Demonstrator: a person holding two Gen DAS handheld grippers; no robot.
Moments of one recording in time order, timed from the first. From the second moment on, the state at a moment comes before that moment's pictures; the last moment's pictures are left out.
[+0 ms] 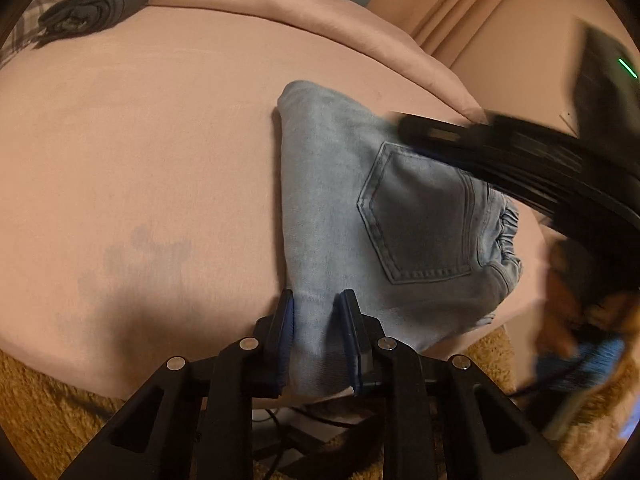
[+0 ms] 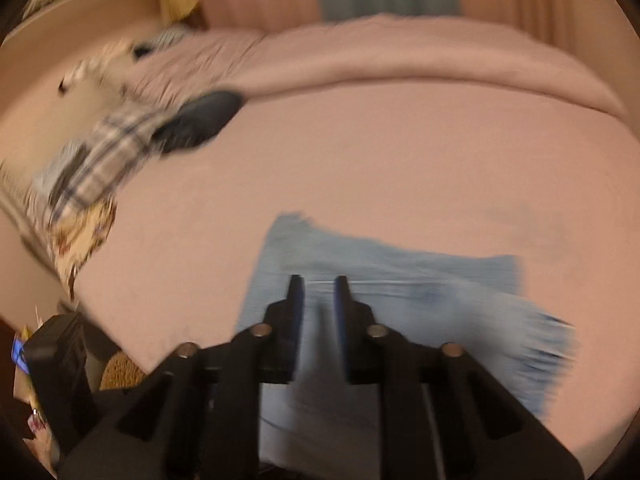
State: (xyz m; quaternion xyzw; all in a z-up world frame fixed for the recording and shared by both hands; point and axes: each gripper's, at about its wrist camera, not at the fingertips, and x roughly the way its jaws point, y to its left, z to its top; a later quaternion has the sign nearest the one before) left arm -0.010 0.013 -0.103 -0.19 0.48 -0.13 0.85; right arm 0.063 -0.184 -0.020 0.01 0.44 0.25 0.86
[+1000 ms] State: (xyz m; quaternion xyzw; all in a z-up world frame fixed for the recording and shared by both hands) left arm -0.039 0.071 -0.087 -0.20 0.48 -0.07 0.85; right arm 0.003 -0.180 -0.074 0.02 0.49 0.31 0.81
